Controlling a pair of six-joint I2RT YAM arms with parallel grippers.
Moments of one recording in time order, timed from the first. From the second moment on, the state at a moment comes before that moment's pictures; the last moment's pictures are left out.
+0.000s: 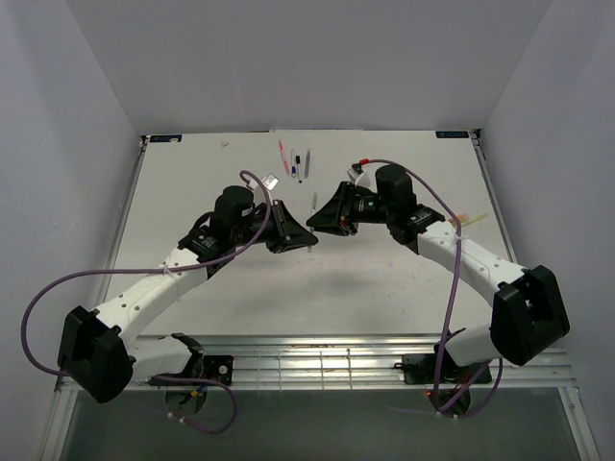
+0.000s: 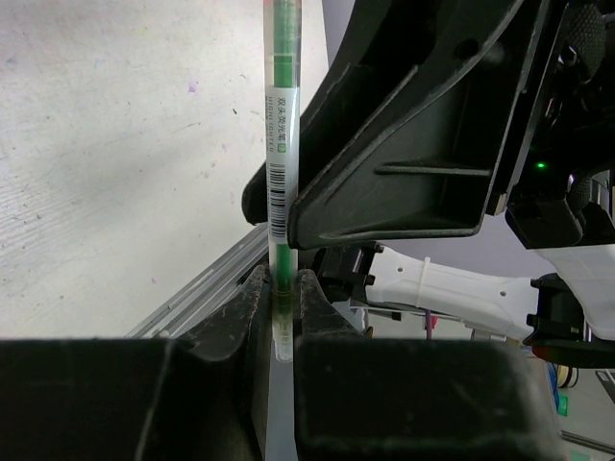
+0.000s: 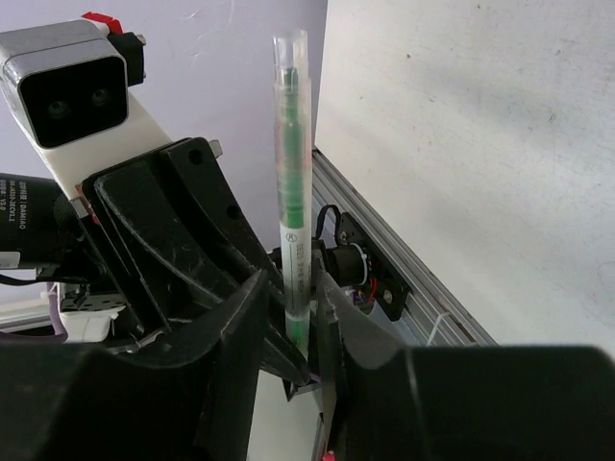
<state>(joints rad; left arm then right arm) -0.60 1.19 0.90 -0.13 0.51 -1.01 0.57 1.39 1.00 0.02 -0.72 1.12</state>
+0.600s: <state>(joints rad) -0.60 1.22 0.88 -0.13 0.55 -1.01 0.57 1.43 1.01 0.00 -0.70 1.09</state>
